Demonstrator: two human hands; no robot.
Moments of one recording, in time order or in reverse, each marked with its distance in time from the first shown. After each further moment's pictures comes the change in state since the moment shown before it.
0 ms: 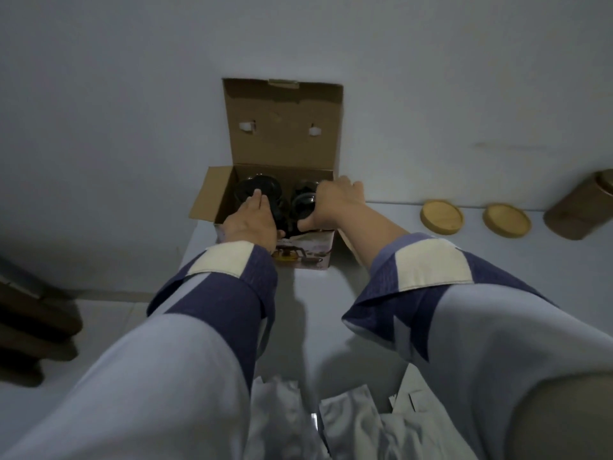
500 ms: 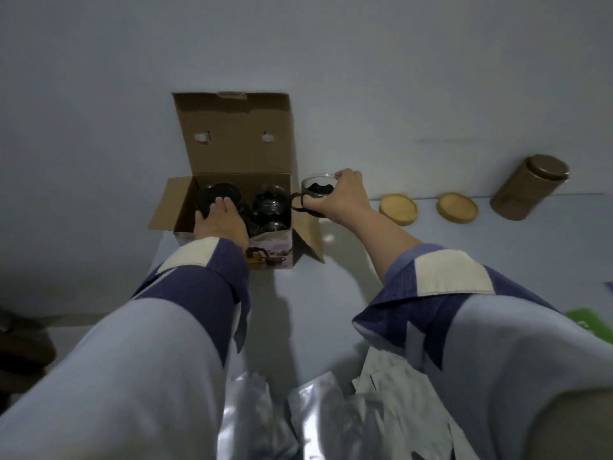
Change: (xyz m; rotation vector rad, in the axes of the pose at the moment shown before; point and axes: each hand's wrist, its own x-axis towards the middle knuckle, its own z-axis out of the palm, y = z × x) left_hand -0.008 0.026 0.000 0.075 0.006 -0.062; right_hand -0.039 0.081 -0.005 0.709 0.261 0.197
